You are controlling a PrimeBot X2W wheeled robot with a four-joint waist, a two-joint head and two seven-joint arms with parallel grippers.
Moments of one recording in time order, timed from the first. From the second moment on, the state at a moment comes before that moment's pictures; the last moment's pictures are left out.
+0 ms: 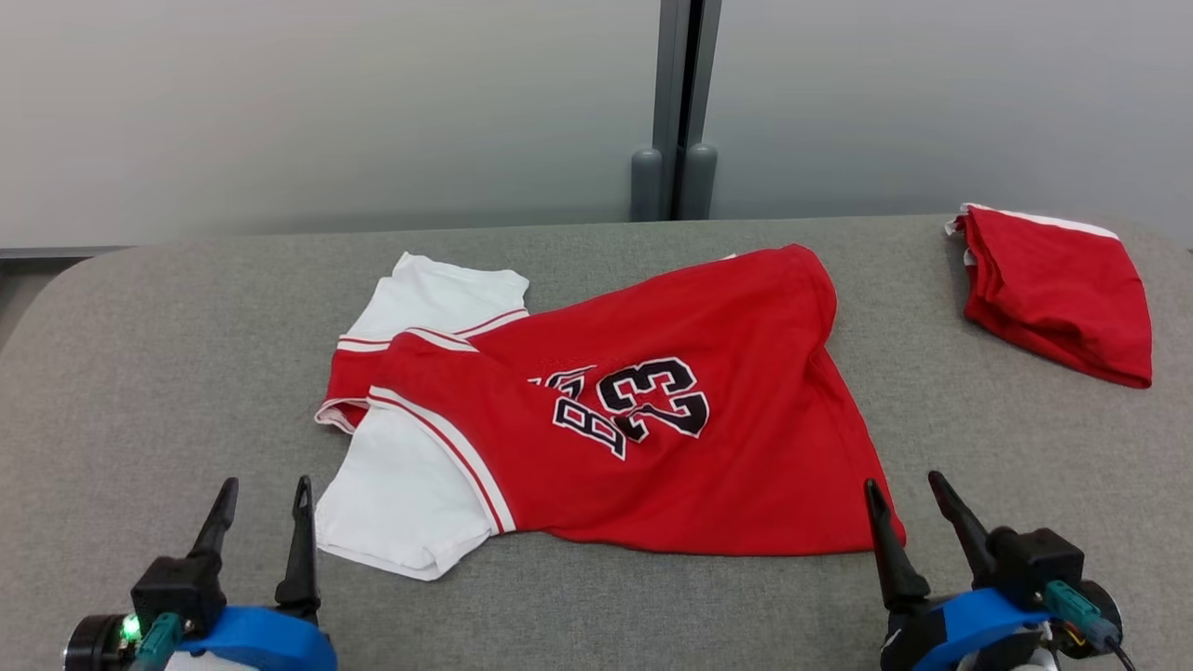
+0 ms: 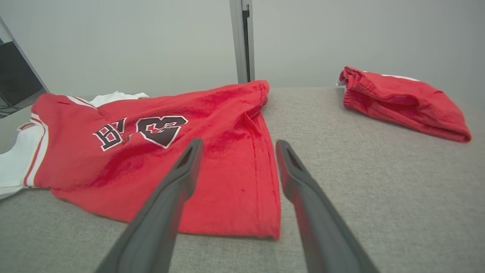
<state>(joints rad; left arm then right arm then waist) -0.04 0.15 0.01 0.38 -0.13 -0.13 -0.26 -0.08 -0.05 0.03 0.38 0.13 0.13 -0.26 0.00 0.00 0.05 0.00</state>
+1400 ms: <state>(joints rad) -0.28 0.25 -0.41 0.79 -0.58 -0.13 -0.26 -0.29 -0.07 0.21 0.73 0.28 0.13 -0.26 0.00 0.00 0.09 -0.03</state>
